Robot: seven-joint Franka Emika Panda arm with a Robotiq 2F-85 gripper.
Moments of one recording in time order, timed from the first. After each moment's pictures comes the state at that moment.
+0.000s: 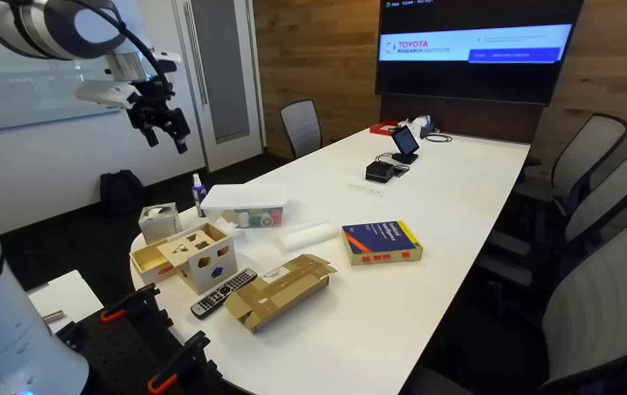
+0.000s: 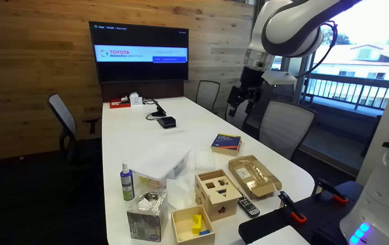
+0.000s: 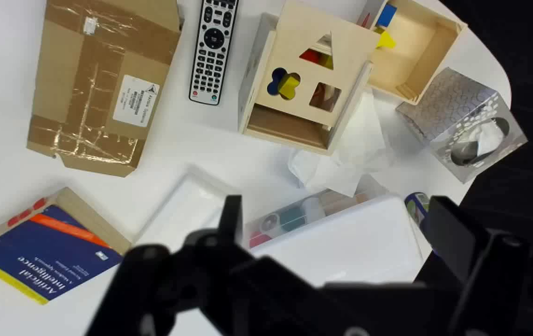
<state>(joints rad) 0.25 -0.54 0.20 -2.70 0.19 2.39 0.04</state>
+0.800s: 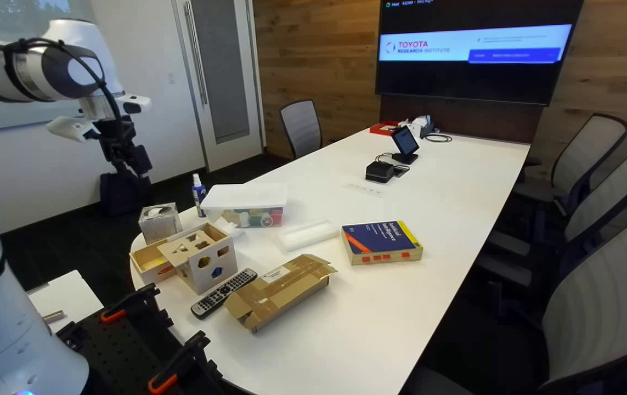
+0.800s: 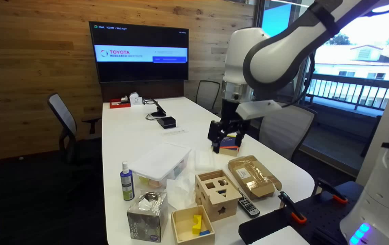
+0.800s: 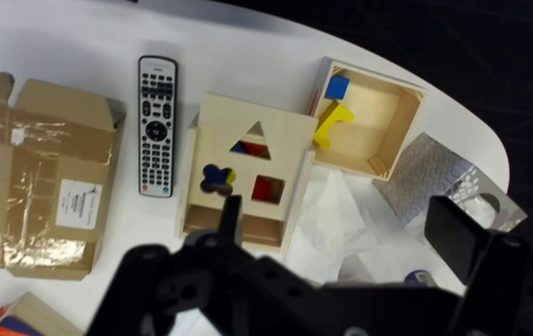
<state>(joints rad) 0.30 -0.31 0.45 -2.69 0.19 2.48 0.43</state>
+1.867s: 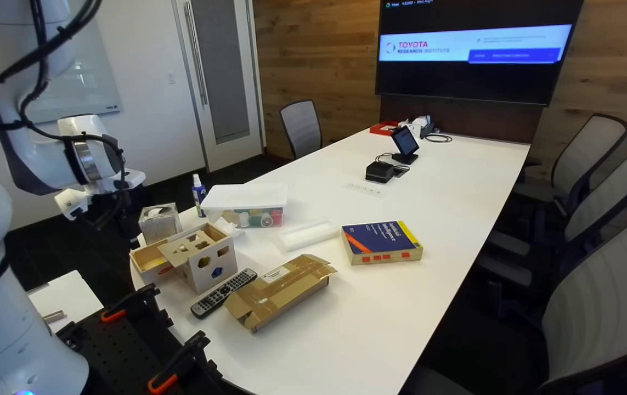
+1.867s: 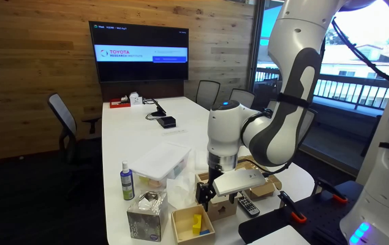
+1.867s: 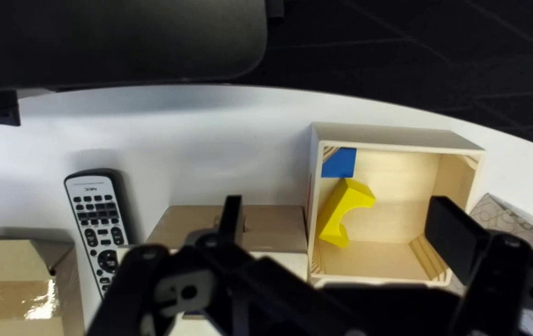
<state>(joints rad) 0.44 0.30 0.35 -2.62 -0.55 2.87 1.36</state>
